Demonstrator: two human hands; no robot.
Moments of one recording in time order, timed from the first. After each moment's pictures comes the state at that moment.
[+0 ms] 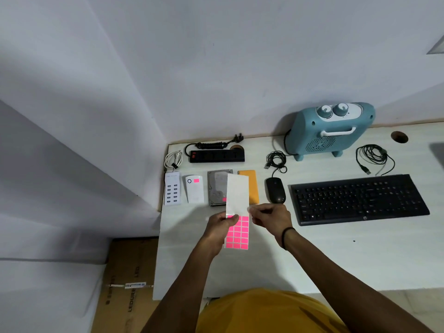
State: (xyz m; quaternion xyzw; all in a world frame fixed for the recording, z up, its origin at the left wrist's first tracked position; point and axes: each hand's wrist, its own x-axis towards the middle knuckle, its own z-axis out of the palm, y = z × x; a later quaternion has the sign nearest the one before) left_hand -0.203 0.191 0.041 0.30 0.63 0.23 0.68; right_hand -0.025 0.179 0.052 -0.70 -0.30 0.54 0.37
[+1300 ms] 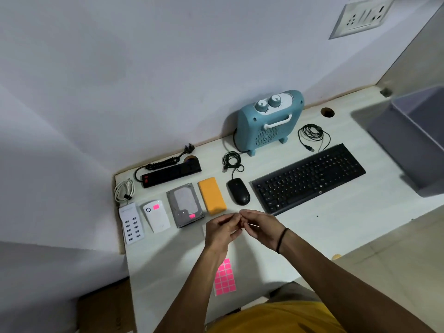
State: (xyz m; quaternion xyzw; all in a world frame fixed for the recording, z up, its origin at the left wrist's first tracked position) left_hand -0.148 0.184 0.041 0.28 0.54 0.23 0.76; right_hand -0.007 0.146 0.041 -0.53 0.07 0.68 0.50
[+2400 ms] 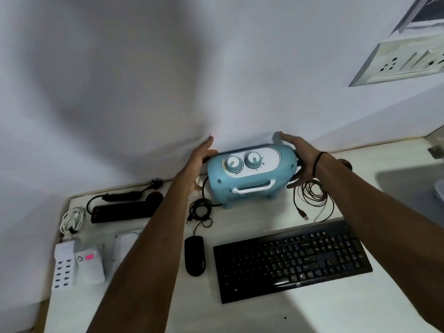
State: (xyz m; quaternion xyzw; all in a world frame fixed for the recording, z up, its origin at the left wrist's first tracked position) left_hand 0.092 0.490 0.134 0.38 0.61 0.18 0.67; right_hand 0.375 0.448 0.139 -0.72 -0.14 0.63 0.25
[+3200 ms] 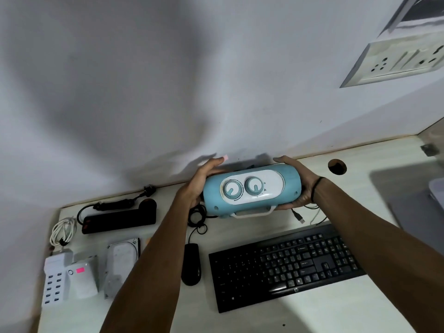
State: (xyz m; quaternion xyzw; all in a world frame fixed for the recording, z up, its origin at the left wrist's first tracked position) left_hand 0.112 0.488 0.065 0.39 0.53 0.14 0.74; right_hand 0.386 0.423 0.071 -0.61 -0.03 0.76 0.22
